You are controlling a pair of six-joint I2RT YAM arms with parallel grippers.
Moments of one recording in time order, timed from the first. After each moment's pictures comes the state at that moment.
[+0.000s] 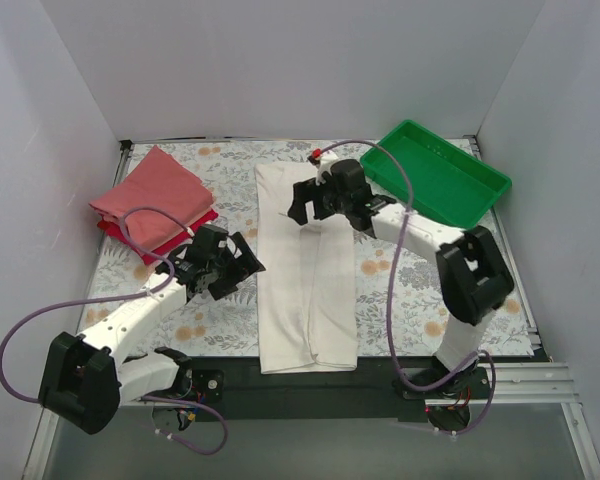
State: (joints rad) left arm -0.44 1.13 0.69 -0.47 0.03 -0.97; right arm 0.62 1.85 1.32 0.01 -0.24 0.21
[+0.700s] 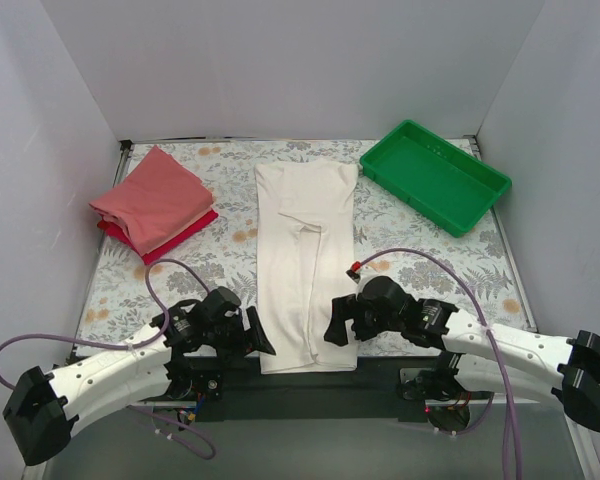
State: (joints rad) left arm -0.83 0.77 0.36 -0.64 0.27 -1.22; right arm 1.00 0.95 0.45 -0.26 -0.08 0.68
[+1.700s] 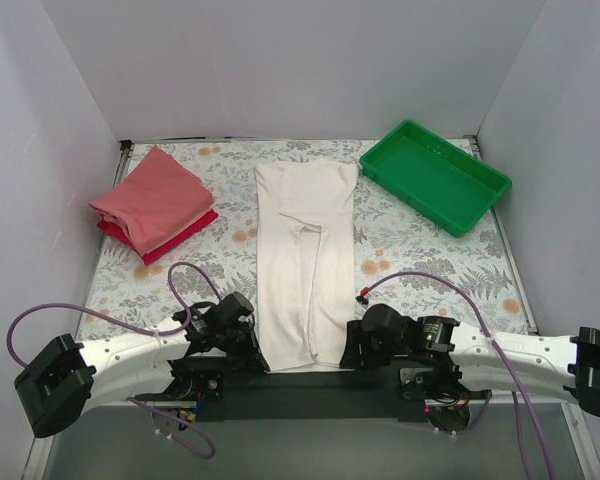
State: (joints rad) left arm -0.91 0.97 0.28 -0.44 0.32 -1.28; right arm 1.22 0.84 0.32 -0.42 -0.05 1.03
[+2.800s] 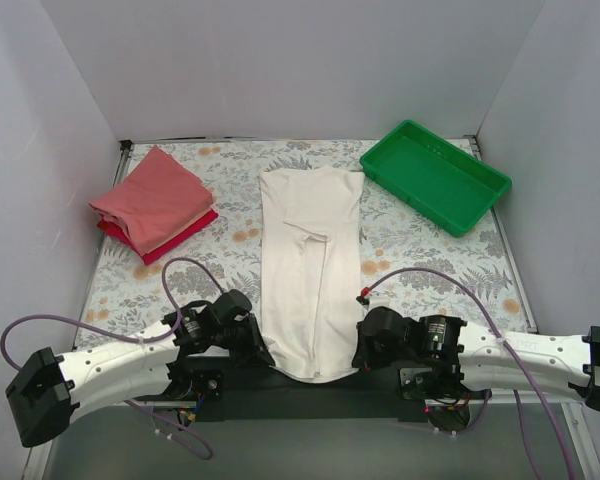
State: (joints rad) left arm -0.95 0.81 0.30 -0.49 0.33 -1.29; right arm 1.30 0.80 0.38 -0.57 0.02 1.03
